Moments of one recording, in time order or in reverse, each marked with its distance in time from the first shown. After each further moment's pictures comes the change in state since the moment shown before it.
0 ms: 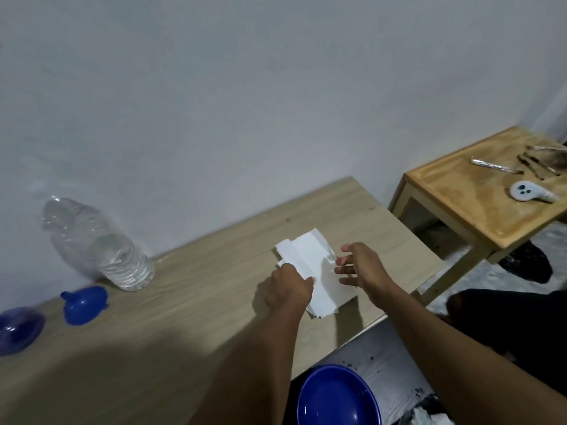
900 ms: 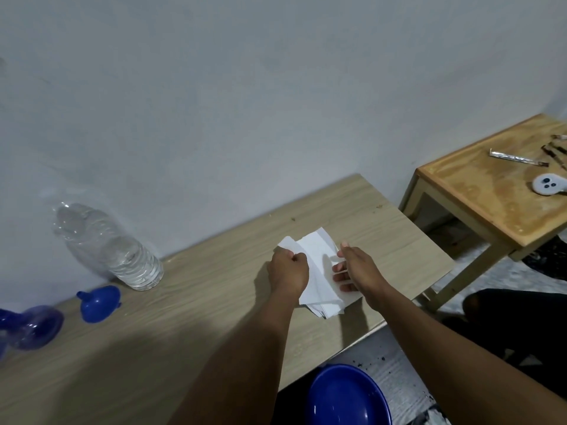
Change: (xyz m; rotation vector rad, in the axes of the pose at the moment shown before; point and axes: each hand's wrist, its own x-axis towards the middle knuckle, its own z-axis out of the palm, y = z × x) left_hand 0.014 0.016 -0.017 -0.449 0.082 -0.033; right_hand 0.013 0.010 0.008 -0.056 -0.076 0.013
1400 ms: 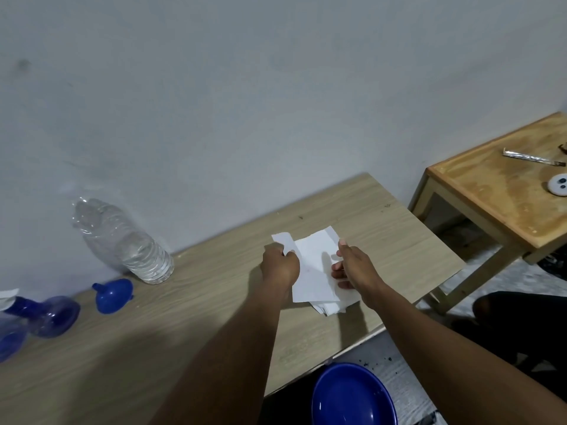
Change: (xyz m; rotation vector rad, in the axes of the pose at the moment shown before) left_hand 0.012 -0.009 -0.024 -0.116 -0.046 -0.104; right_hand 0.004 0.004 0.017 0.002 -0.004 -0.004
